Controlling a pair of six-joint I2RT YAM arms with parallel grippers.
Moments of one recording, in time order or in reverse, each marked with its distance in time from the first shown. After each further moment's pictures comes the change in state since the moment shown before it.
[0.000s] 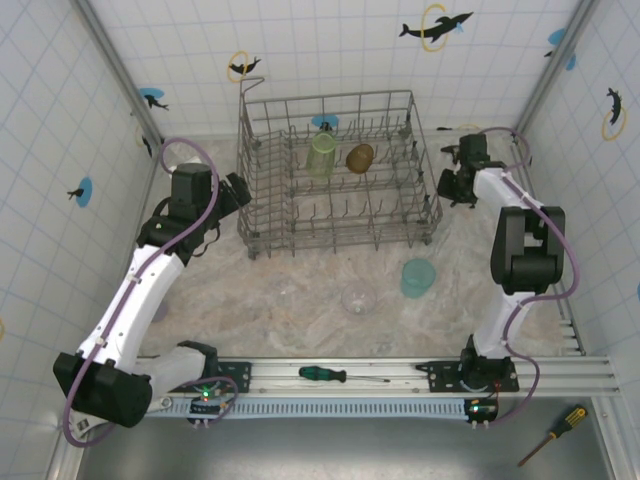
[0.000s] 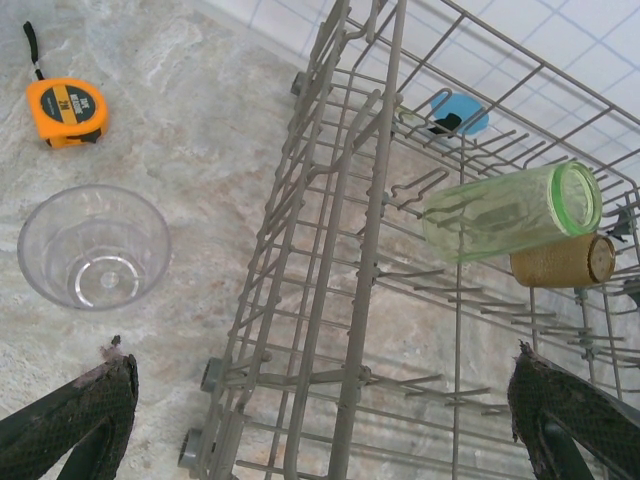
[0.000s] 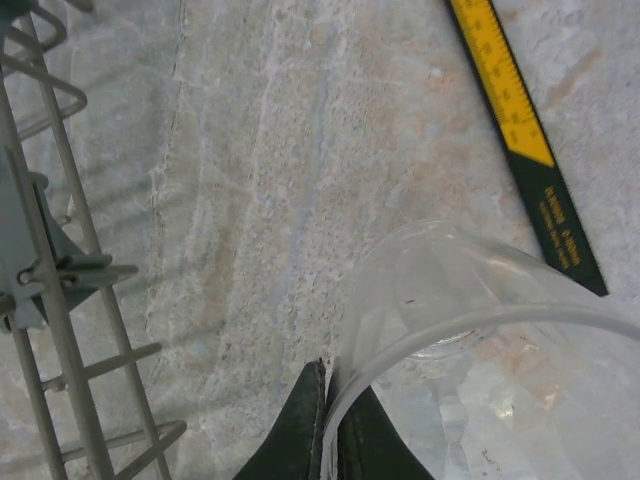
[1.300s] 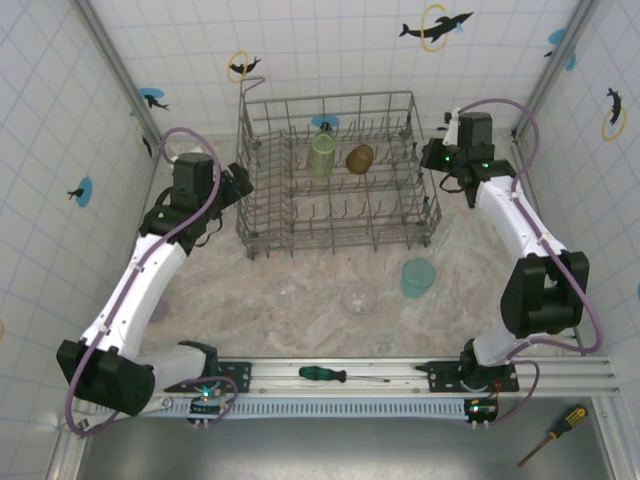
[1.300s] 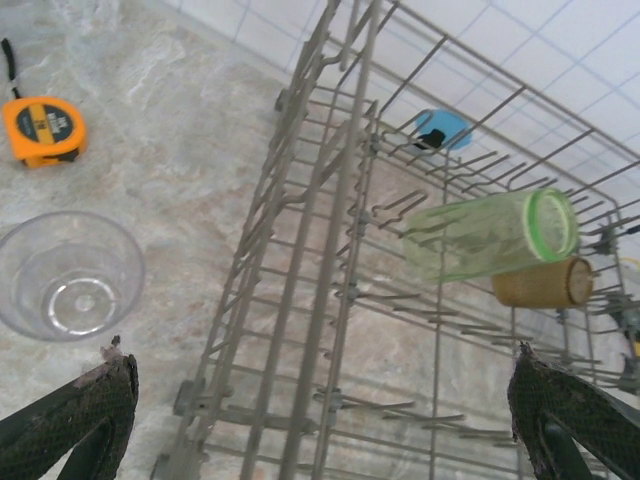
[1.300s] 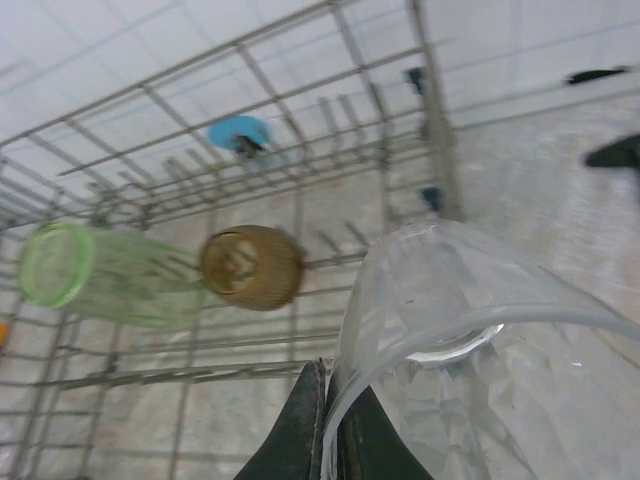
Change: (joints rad) left arm 0.000 0.066 0.073 0.019 0.017 -0.008; right arm 0.129 -0.312 -0.039 0.212 -0.198 0.046
